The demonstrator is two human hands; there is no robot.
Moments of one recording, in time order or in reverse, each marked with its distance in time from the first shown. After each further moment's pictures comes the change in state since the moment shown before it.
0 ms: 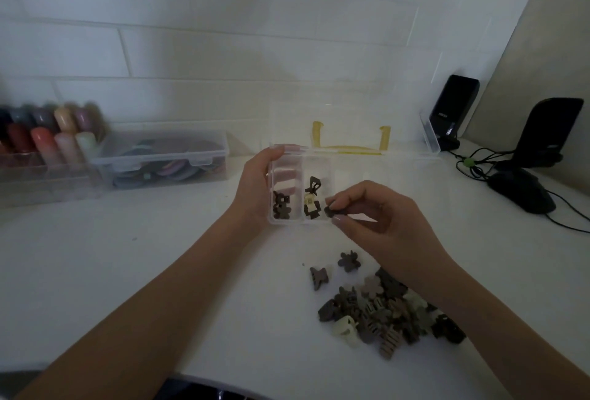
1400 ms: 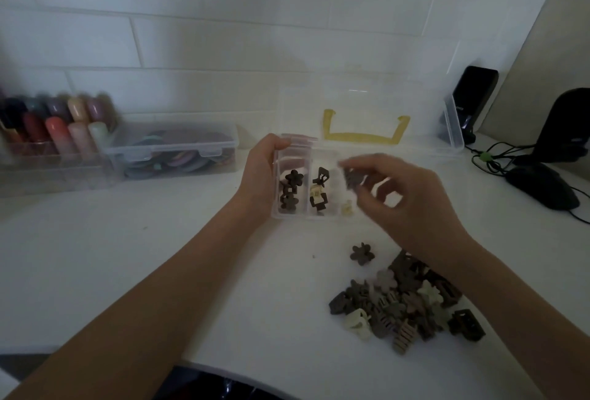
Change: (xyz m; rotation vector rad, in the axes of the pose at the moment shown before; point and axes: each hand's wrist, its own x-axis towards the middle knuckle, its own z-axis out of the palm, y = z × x) left_hand -0.004 0.005 -0.002 -0.048 0.037 -0.075; right_hand 0.018 0.001 -0.008 -0.418 0.059 -0.277
